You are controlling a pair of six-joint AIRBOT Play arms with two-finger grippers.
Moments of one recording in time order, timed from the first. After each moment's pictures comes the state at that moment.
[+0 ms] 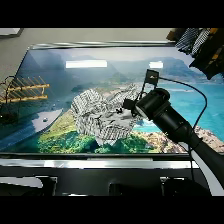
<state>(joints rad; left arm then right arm) 0.71 -1.67 1.31 1.32 -0.95 -0.97 0.68 -1.22 1.28 -1.91 1.24 2.58</state>
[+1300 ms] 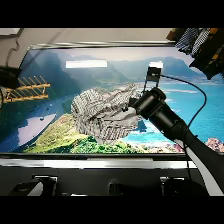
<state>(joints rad) 0.11 -0.85 1.21 1.10 -0.90 -1.03 0.68 -1.26 1.28 -2.11 1.30 2.58</state>
